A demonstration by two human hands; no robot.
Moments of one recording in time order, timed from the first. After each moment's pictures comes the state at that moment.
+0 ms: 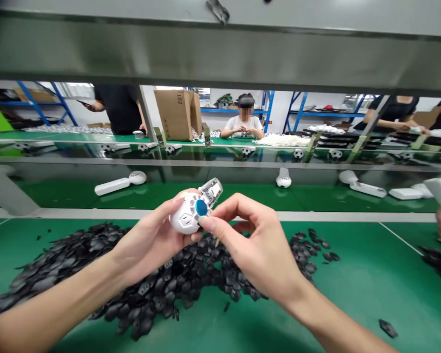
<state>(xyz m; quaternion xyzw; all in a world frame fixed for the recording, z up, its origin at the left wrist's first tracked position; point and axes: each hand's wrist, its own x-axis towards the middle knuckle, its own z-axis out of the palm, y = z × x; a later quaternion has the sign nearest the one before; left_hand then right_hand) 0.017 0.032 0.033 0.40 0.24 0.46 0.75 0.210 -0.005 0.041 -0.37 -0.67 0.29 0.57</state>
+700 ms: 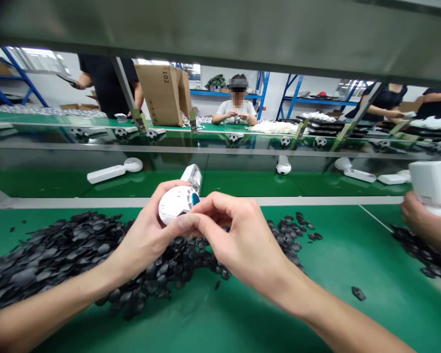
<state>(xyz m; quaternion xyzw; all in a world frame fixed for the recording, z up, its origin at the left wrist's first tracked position) 0.025 0.026 0.014 0.61 0.33 0.48 0.53 0.206 -0.011 0.034 -0.38 -0.69 0.37 0.49</state>
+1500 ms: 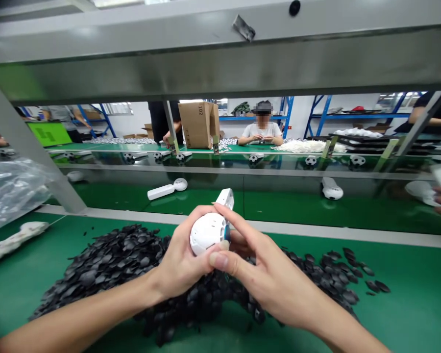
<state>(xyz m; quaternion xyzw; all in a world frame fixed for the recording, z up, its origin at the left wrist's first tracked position) 0.019 0.029 0.006 0.68 0.27 0.51 0.46 0.208 0.008 0.017 -0.33 -0.69 0.53 0.37</state>
